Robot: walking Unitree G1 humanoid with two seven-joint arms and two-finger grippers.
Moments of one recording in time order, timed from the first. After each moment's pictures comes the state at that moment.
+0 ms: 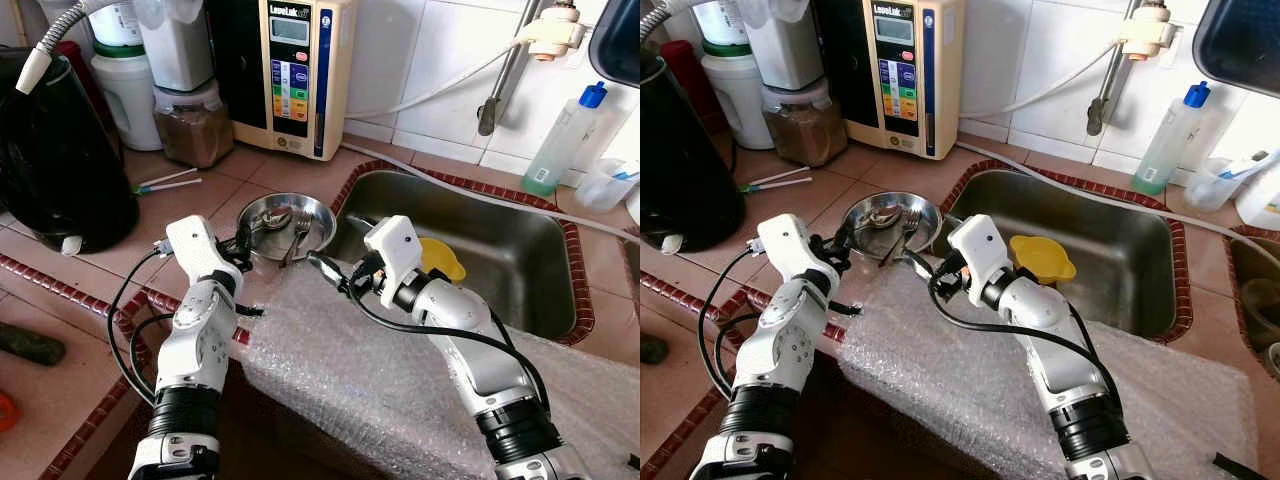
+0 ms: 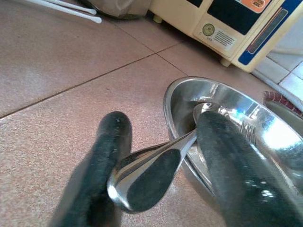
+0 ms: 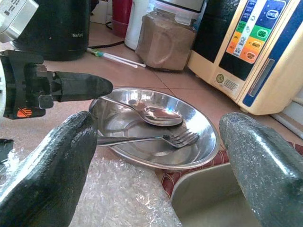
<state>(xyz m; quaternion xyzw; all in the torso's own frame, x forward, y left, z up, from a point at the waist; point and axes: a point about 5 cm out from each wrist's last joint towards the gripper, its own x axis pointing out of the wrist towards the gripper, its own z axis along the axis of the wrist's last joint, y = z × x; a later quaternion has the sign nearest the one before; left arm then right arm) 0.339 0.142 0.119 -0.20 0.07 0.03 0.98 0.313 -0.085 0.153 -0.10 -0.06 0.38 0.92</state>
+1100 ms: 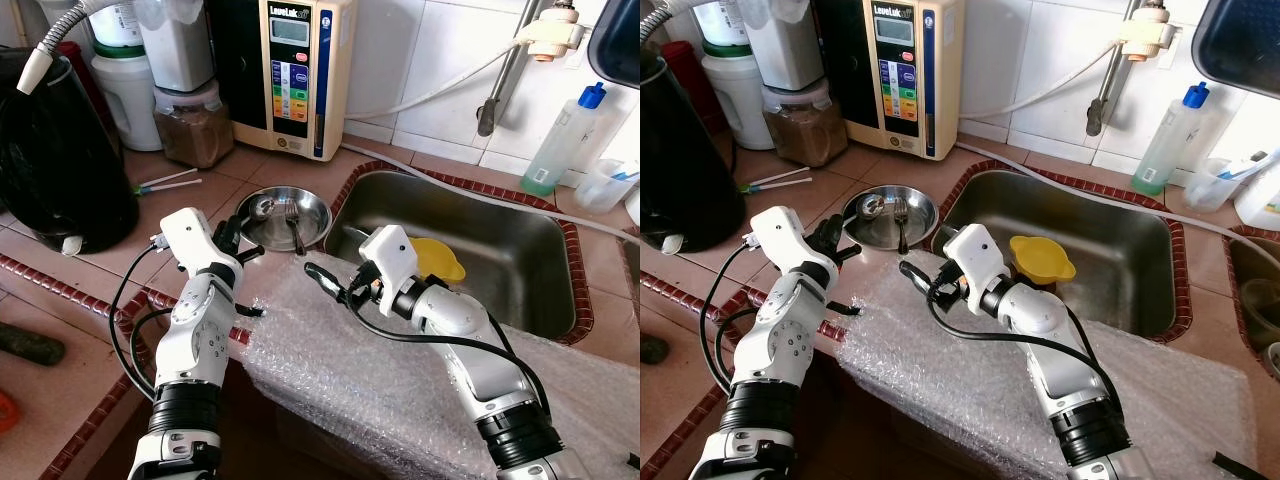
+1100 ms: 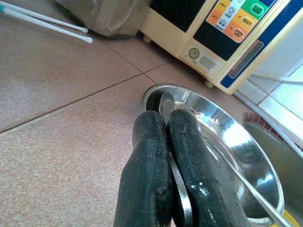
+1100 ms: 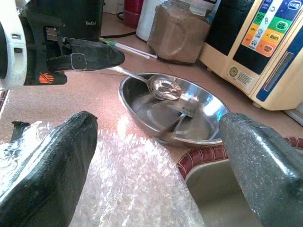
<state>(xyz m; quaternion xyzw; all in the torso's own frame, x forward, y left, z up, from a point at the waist) 0.341 0.143 0.132 -0.24 0.04 0.02 0.97 0.308 -0.083 0.145 -0.11 -0.04 0.40 0.91</state>
